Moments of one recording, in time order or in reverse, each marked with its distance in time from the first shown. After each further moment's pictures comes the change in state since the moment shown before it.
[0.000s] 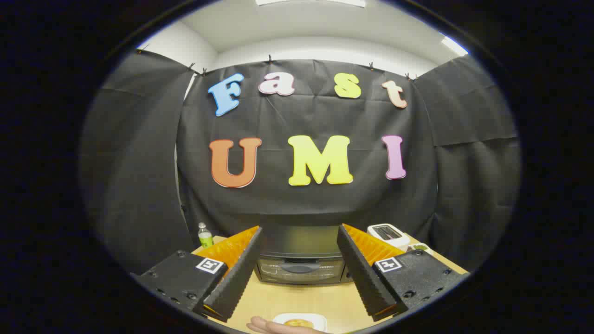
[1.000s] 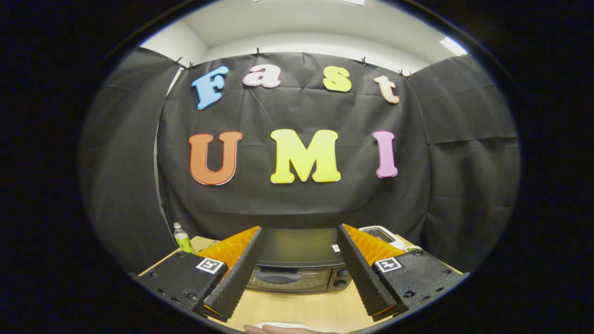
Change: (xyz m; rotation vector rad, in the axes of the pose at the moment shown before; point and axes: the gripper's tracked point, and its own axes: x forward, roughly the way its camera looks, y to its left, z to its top) arm 0.074 -0.040 -0.016 0.002 0.022 -0.086
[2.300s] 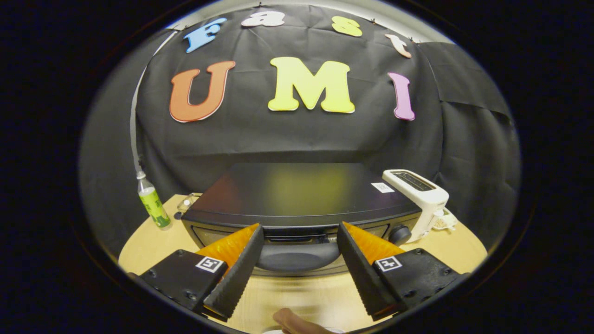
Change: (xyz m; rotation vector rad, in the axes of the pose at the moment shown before) arm 0.112 0.034 -0.170 -0.012 0.288 -0.034
